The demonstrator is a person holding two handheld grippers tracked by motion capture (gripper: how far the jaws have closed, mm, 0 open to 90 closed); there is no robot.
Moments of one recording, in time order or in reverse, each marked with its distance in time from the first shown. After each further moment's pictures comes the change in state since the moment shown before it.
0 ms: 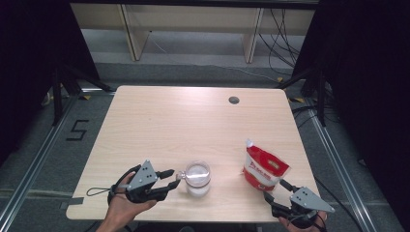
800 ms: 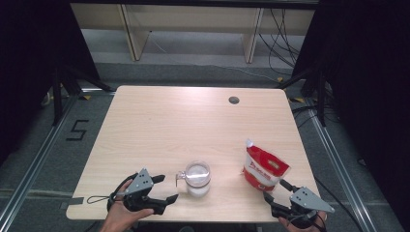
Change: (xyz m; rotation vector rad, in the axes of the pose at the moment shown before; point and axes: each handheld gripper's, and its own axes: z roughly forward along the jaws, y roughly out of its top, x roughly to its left) left arm 0.005 -0.039 0.006 0.035 -0.040 -0.098; right arm 0.000 0.000 0.001 -0.002 0.000 -0.005
